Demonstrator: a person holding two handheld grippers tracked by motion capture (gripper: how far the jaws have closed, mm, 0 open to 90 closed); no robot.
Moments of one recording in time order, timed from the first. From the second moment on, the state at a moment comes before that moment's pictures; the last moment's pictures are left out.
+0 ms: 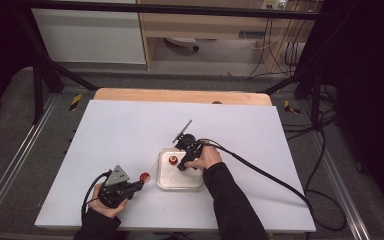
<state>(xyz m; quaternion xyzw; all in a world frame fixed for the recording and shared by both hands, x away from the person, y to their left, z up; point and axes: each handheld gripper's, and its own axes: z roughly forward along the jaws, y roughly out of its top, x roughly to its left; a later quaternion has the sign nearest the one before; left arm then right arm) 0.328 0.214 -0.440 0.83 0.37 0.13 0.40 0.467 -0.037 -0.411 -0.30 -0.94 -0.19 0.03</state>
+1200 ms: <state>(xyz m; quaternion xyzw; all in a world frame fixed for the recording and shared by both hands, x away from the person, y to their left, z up) 0.314 0.202 -0.432 0.79 0.39 0.15 0.45 0.424 -0.093 -0.385 -0.43 -0.73 -0.53 0.03</state>
